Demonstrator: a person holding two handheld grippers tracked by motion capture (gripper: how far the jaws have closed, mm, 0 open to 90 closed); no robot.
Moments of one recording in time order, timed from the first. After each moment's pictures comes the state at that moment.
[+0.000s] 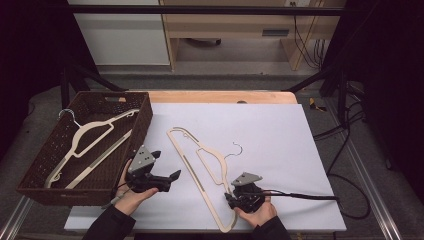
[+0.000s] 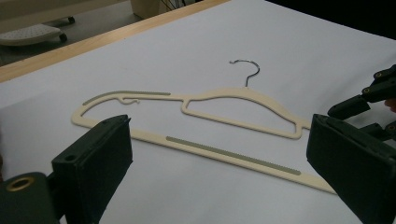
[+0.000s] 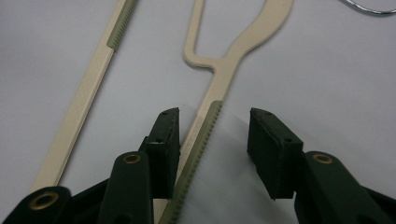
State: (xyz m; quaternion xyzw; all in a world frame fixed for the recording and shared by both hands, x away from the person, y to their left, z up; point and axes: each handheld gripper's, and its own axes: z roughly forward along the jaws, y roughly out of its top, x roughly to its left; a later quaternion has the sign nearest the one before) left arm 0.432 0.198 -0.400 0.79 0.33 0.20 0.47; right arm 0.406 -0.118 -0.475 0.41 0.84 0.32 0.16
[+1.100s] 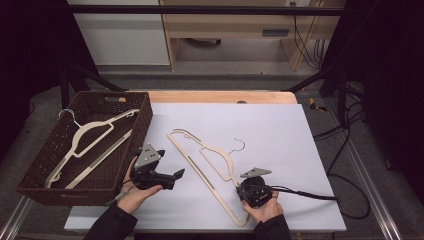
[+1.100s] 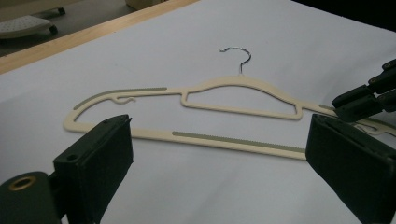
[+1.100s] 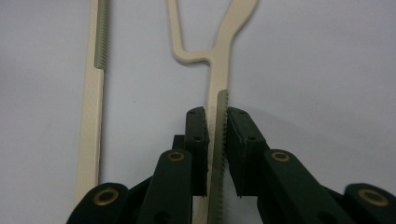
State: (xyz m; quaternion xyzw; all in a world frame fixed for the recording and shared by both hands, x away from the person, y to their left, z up) left arm 0.445 0.183 -0.403 0.81 0.32 0.19 0.45; right arm 0.415 -0.135 -0.469 0.49 0.81 0.29 0.14
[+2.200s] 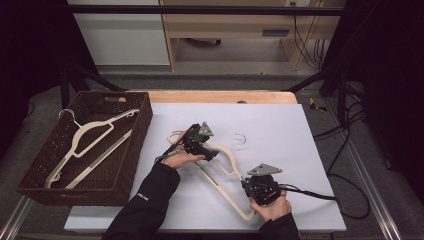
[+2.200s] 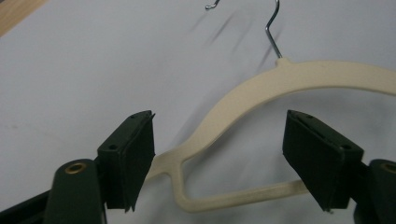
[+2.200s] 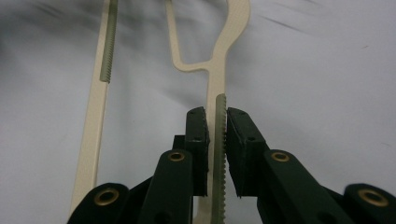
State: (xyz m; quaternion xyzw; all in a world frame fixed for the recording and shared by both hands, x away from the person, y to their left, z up) left arm 0.576 0.074 -0.451 0.91 0.21 0.13 0.34; right arm 0.408 -0.149 -0.440 0.47 0.80 0.33 0.18
